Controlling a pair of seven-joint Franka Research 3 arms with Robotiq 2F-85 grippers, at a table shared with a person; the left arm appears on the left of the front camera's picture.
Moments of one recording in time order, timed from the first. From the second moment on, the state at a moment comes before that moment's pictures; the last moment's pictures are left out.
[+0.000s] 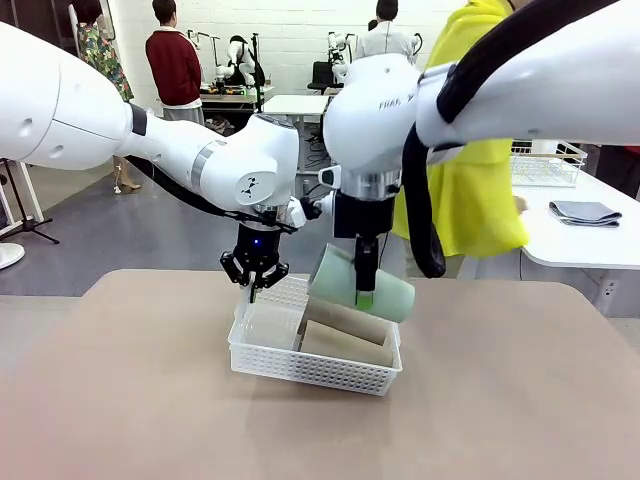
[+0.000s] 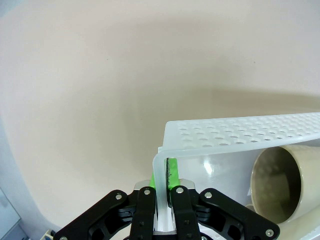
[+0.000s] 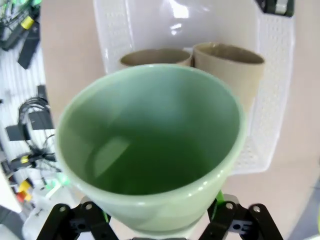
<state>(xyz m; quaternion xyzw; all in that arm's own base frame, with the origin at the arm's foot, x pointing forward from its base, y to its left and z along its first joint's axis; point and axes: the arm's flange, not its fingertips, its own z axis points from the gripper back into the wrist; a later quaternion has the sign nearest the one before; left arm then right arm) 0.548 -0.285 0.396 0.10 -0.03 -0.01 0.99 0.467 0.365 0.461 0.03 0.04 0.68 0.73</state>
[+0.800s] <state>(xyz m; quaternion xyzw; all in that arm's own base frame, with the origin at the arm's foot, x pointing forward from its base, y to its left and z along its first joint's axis) 0.548 -0.284 0.395 0.10 -0.03 -0.01 0.99 0.473 0.371 0.428 0.05 0.06 0.68 0.73</state>
